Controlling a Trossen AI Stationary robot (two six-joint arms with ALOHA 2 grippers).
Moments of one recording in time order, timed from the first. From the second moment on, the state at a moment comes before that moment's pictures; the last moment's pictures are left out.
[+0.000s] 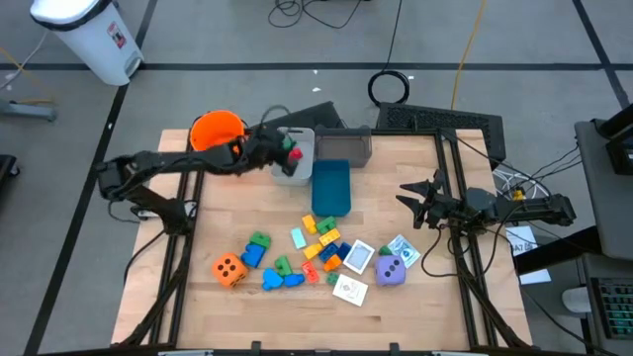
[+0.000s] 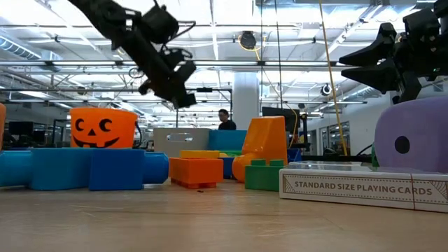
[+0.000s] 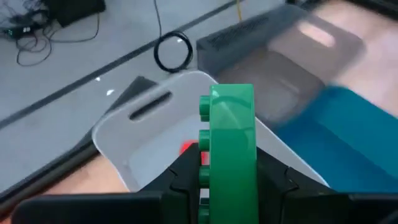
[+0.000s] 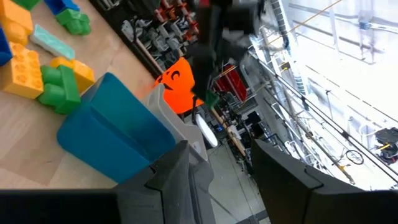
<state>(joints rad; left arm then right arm) 0.44 1.45 0.90 -0.09 -0.29 -0.26 0.07 0.06 0.02 0.11 0.36 -1.01</state>
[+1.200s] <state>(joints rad) 0.56 1.72 0.90 0.00 -0.33 -0.34 0.07 0.06 0.02 0.11 0.36 -1.01</state>
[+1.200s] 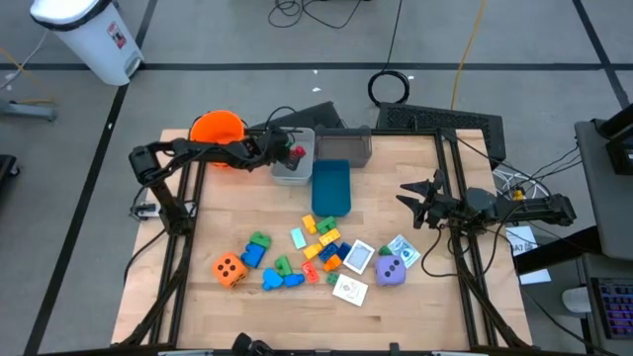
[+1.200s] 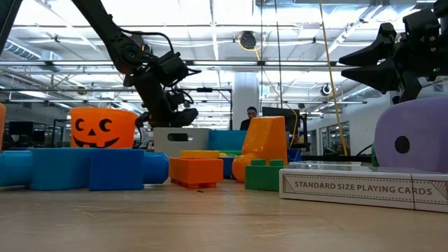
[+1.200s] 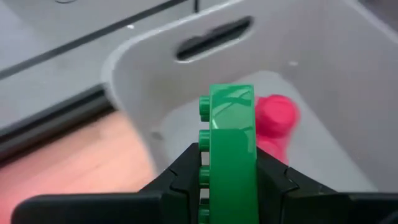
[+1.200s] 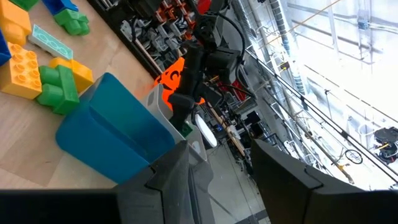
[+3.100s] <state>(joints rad) 0.53 1.74 0.90 -0.02 -0.27 -0.50 0.07 0.06 0.02 0.11 0.36 -1.01</state>
